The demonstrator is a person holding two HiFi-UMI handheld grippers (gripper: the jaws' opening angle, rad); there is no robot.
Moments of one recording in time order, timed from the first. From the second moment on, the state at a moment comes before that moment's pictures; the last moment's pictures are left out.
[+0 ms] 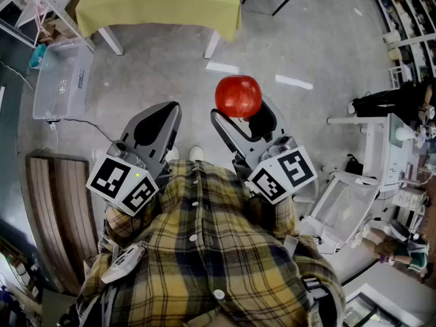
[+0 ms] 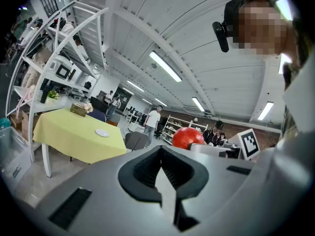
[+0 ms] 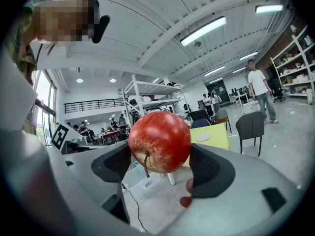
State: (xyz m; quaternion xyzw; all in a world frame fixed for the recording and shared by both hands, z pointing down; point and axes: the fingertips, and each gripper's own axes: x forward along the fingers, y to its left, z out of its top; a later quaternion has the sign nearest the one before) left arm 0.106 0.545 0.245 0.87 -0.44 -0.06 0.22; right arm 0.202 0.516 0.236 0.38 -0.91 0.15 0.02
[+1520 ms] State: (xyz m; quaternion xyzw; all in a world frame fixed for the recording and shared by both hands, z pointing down) left arm 0.156 0.550 0.257 0.85 -0.47 -0.06 0.22; right arm 0.254 0.514 0.244 0.36 -0.92 0.16 0.01
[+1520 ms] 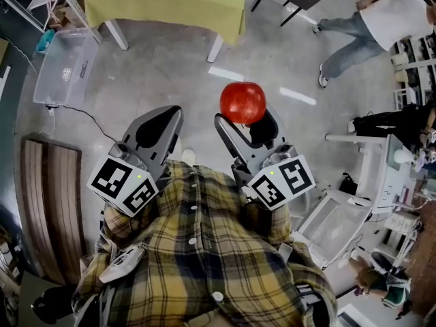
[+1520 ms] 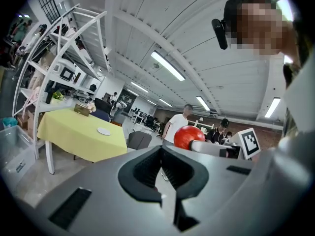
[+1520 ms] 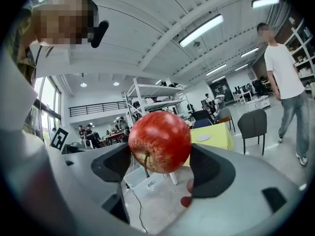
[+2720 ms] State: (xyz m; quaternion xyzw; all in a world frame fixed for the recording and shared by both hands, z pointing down) left arm 0.000 0.310 0.267 0.86 -0.44 -0.05 0.24; right arm 0.101 0.276 0.254 0.39 -0.90 0.19 0.02
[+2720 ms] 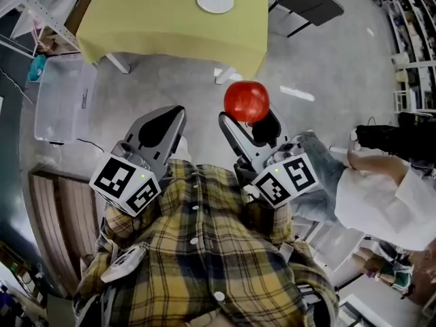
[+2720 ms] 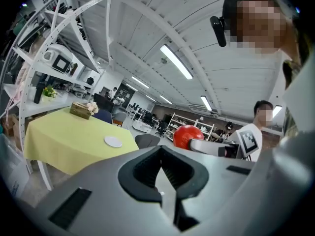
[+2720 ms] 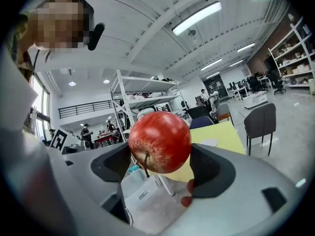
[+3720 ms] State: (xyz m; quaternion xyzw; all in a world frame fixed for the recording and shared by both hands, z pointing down) left arm 0.001 0.129 0.274 0.84 -0.47 -0.05 0.25; right arm 0.107 0.087 0.269 0.37 -0.91 0.21 0.04
